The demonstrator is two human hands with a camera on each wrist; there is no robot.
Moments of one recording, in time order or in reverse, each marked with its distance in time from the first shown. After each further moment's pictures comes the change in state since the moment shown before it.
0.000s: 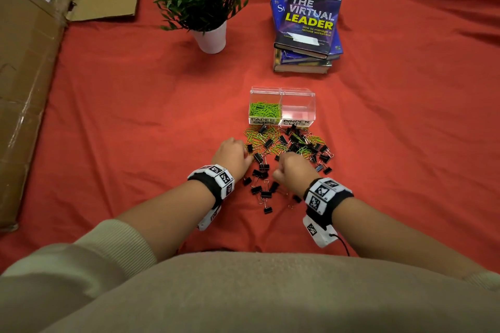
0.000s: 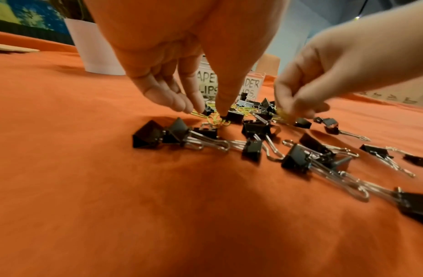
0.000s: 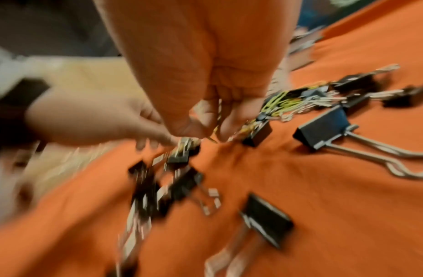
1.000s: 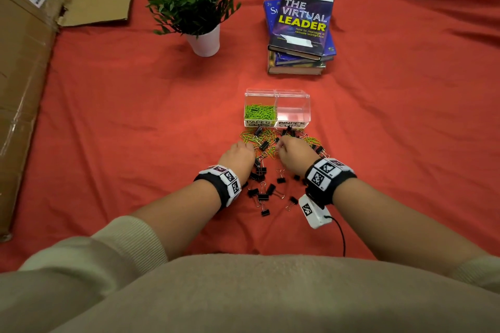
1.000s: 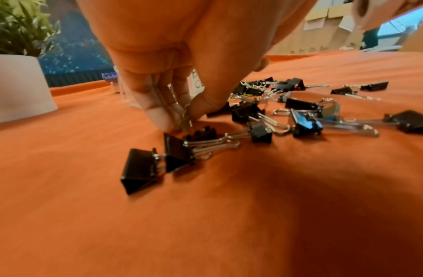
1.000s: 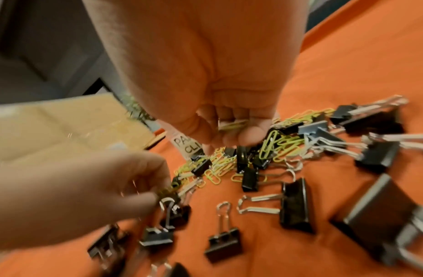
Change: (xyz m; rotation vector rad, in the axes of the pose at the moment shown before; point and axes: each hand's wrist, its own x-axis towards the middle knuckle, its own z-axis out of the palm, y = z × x) left_hand 0.004 0.020 0.011 0.366 -0.105 0.197; right_hand 0.029 0.006 -0.031 0.101 0.047 -0.021
